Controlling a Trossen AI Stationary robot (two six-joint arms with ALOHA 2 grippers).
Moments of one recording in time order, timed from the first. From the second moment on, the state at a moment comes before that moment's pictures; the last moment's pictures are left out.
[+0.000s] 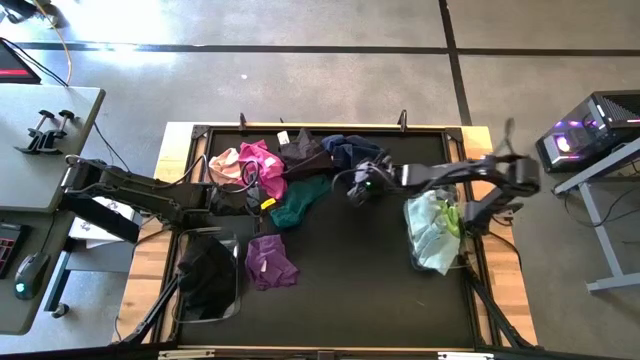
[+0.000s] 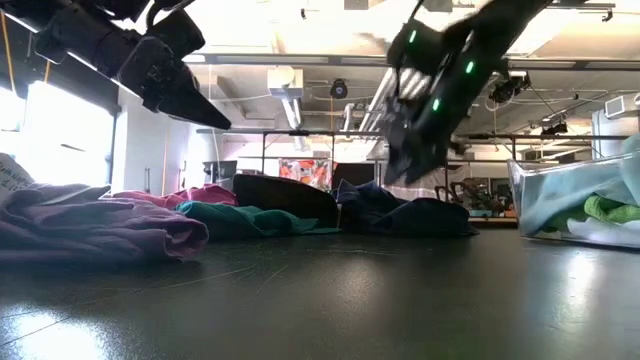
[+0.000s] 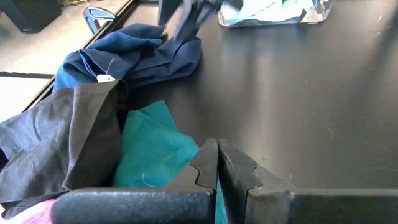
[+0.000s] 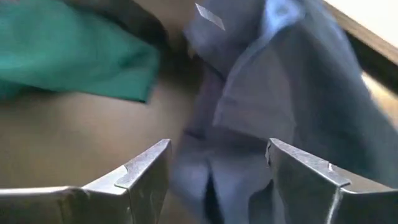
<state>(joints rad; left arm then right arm) -0.06 1.04 0.45 0.07 -0.29 -0.01 -0.19 1.58 0.88 -0.28 0.42 0.44</state>
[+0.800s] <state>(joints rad) -0.14 1.04 0.45 0.15 -0.29 0.14 0.08 1.56 0.88 -0.25 0.60 0.54</state>
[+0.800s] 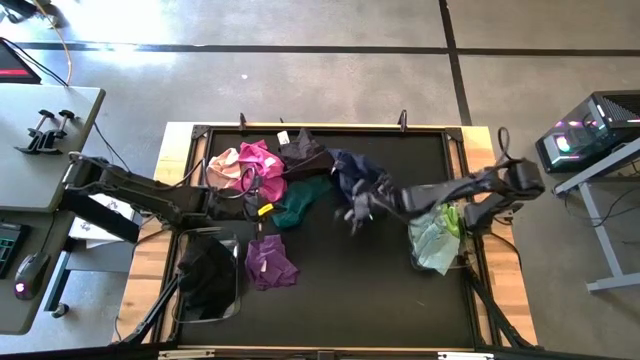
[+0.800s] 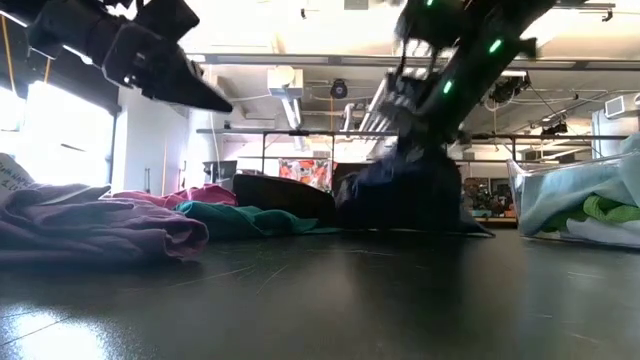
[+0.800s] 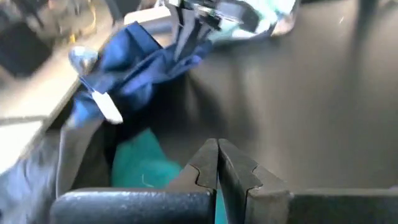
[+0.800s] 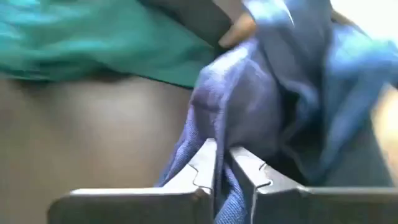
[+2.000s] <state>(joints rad) -0.14 1.56 0.47 0.96 -0.11 0.32 0.35 1.60 0.88 0.78 0.46 -0.18</state>
